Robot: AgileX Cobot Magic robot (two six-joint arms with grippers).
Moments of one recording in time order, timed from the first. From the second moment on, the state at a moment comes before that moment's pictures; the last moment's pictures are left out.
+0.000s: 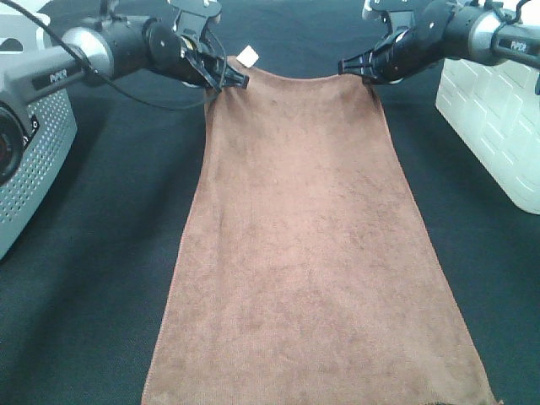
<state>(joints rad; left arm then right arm) -0.32 2.69 -2.37 -0.10 0.32 0.22 0.13 2.60 -2.21 0.19 0.35 -0.25</state>
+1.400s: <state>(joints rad) -0.32 2.77 -2.37 -0.11 0.13 0.22 0.13 2.64 -2.21 0.19 0.26 -0.33</state>
